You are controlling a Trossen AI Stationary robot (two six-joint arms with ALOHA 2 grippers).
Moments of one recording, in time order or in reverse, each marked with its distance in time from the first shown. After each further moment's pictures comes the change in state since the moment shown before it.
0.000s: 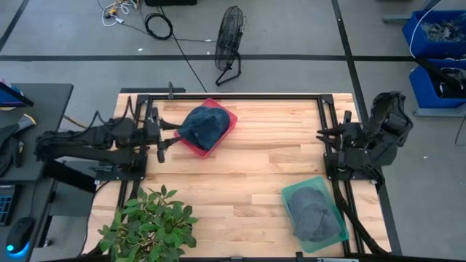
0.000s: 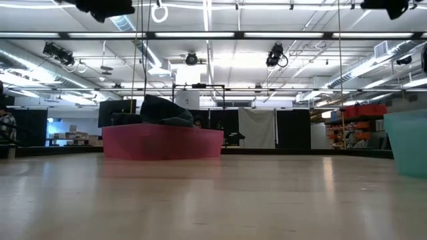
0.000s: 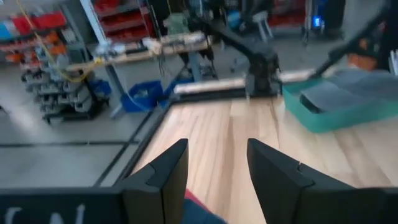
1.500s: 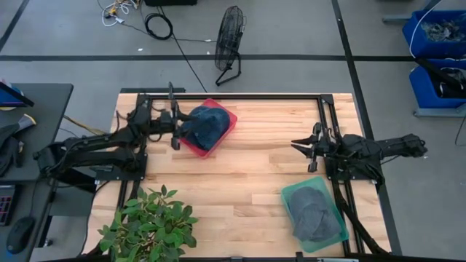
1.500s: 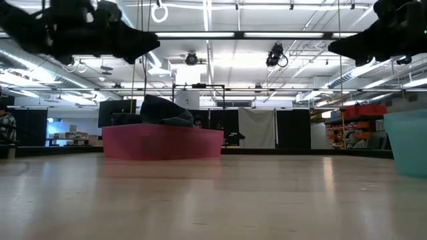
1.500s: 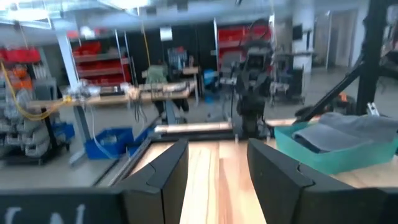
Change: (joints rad) left arm 0.532 0.328 -0.359 0.943 0.688 -0.106; right arm -0.847 -0.306 -0.756 1.214 -0.828 -0.789
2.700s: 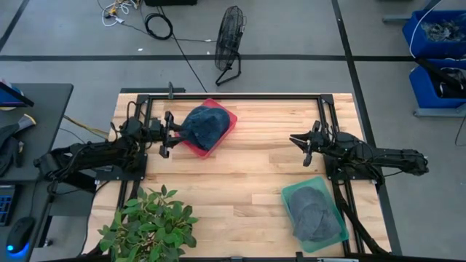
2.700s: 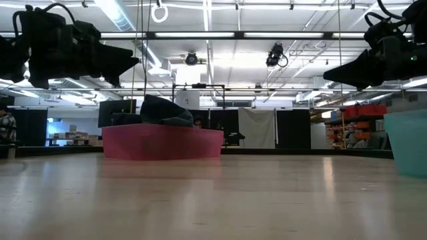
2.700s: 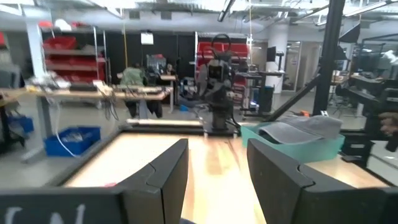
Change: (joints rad) left arm 0.137 -0.013 -0.288 0.361 0.222 -0.195; right arm -0.262 -0.083 -0.124 -0.003 -0.127 0.081
